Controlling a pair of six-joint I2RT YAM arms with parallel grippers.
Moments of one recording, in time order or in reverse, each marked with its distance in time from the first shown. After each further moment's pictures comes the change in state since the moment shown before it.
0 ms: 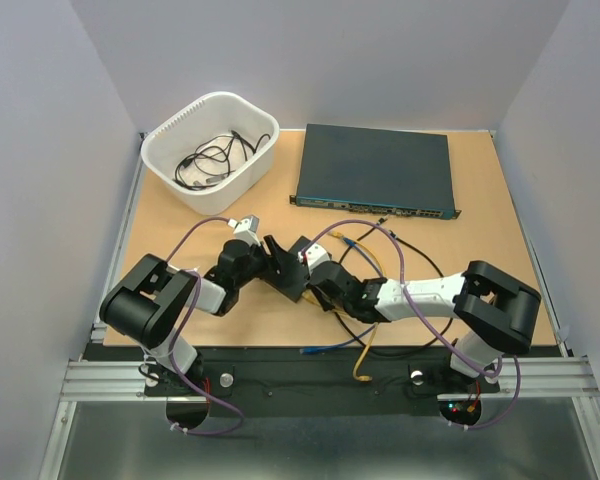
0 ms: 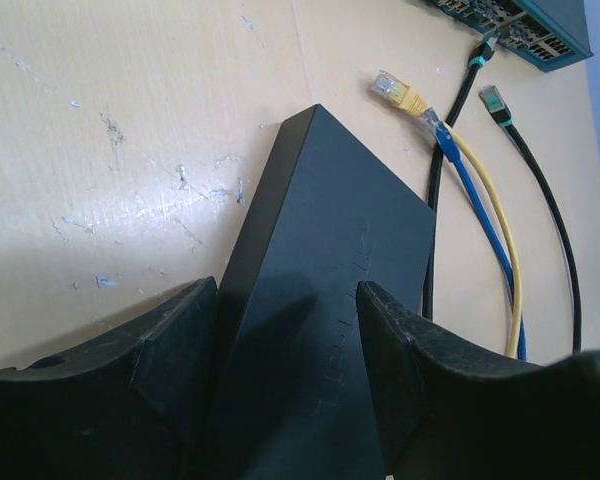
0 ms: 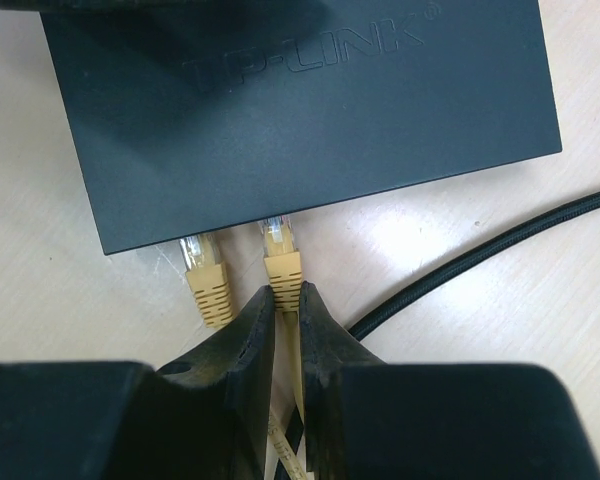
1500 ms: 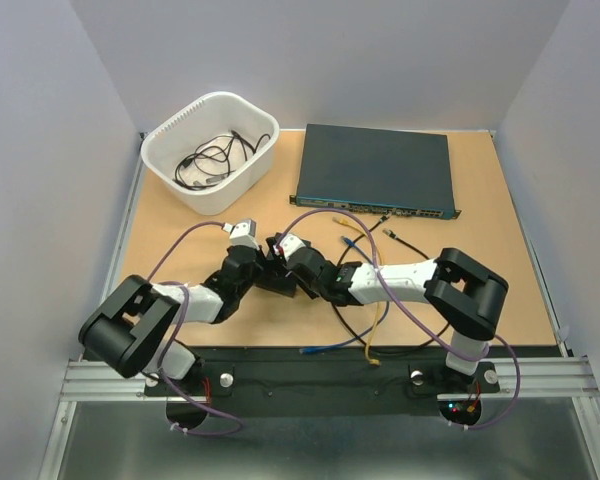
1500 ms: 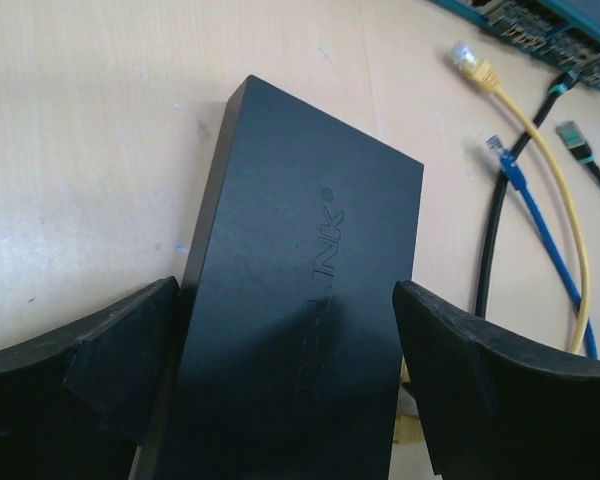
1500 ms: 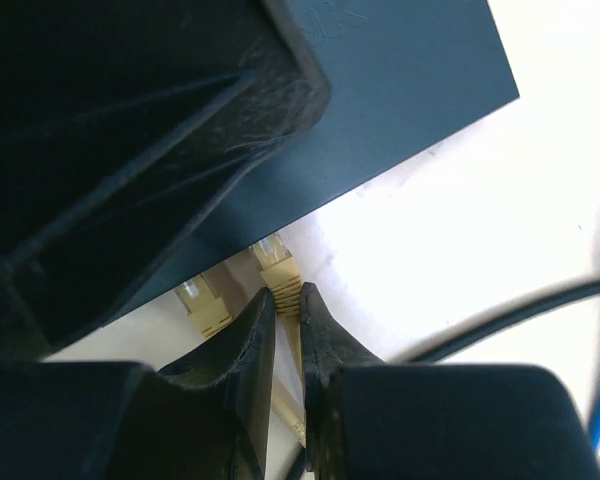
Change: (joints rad) left arm -0.107 -0.156 -0.029 -0.172 -0.308 0.040; right arm -0.014 0.181 0.259 -0.169 -0.011 -0.146
